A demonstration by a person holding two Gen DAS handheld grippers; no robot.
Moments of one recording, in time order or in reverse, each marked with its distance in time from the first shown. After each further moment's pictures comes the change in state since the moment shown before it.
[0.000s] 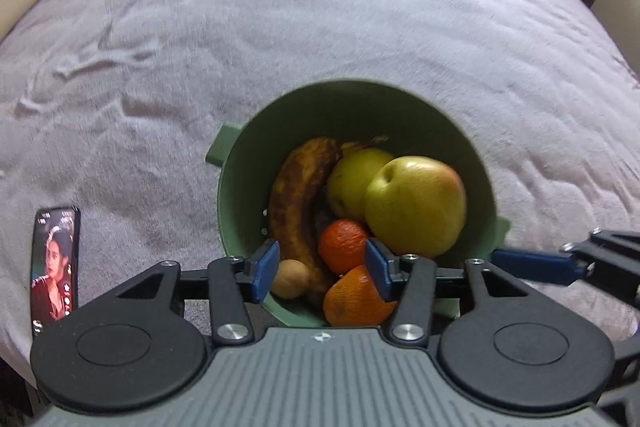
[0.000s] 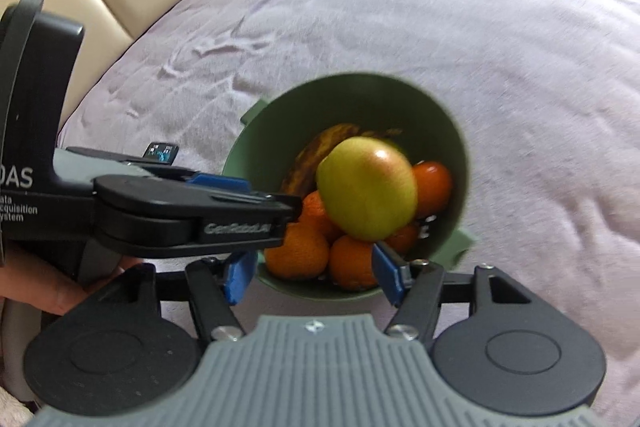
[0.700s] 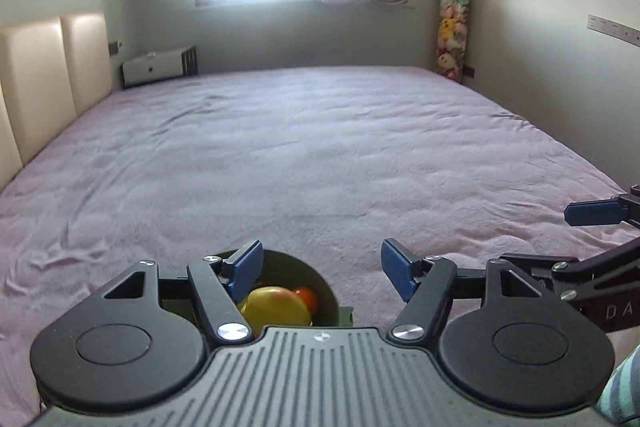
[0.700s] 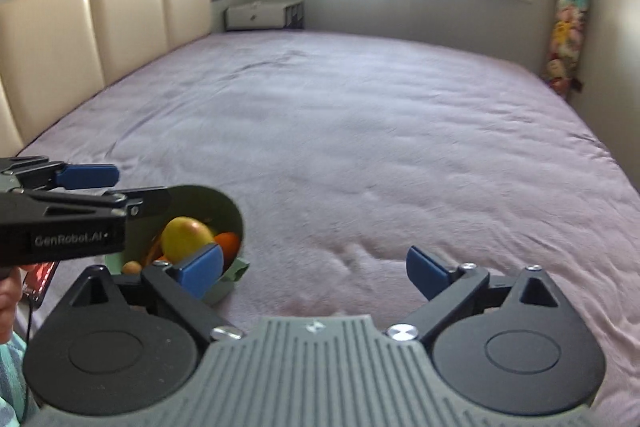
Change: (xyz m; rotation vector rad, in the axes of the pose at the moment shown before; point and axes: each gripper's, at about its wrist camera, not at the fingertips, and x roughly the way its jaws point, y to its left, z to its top) left arm -0.109 -0.083 -0.044 0.307 -0.529 -0.151; right arm -0.161 -0.020 -0.088 0.102 -0.428 -0.470
